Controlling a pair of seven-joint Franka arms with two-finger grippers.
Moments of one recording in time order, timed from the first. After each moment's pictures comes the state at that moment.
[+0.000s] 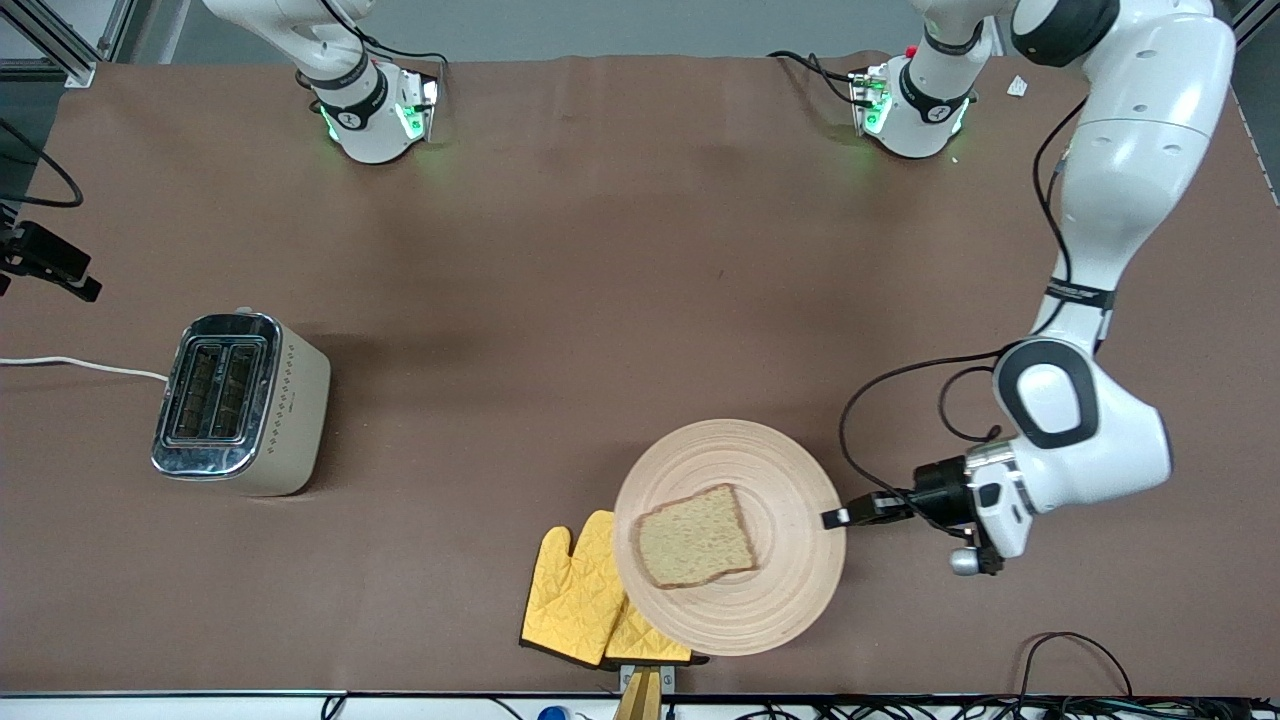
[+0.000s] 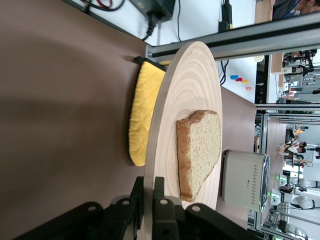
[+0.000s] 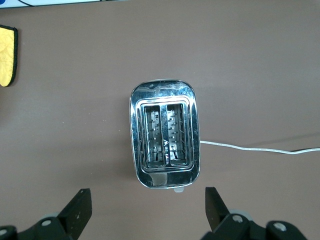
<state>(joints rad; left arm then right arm) 0.11 0.80 -0.35 -1.32 -0.86 2.19 0.27 0.02 0.00 -0.13 -1.56 -0.01 1.65 -0.03</state>
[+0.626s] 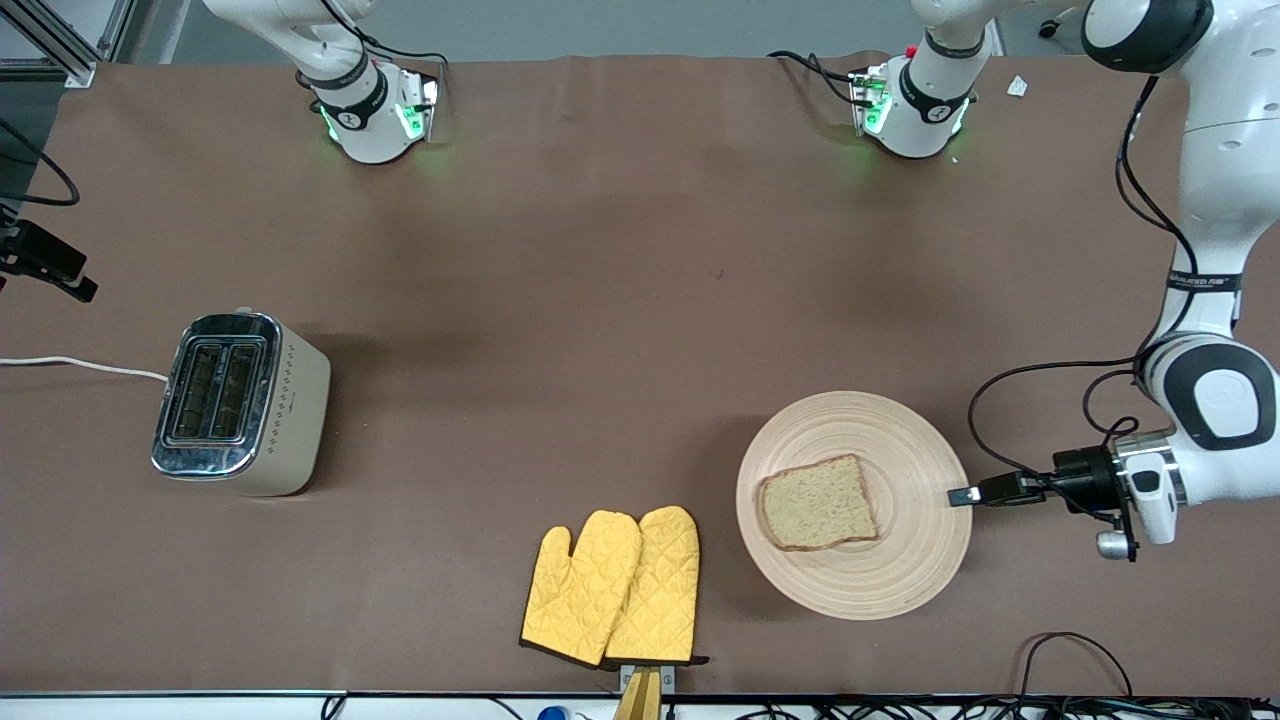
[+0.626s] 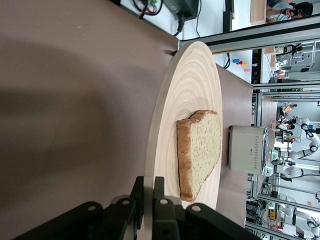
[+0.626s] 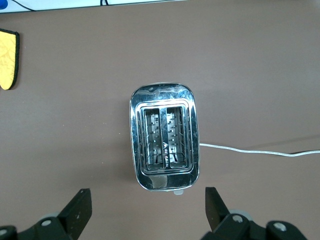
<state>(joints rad) 0.38 0.80 -0.35 -1.34 -0.81 1.92 0.46 0.02 0.00 -0.13 -1.56 -0.01 1.66 -0.03</state>
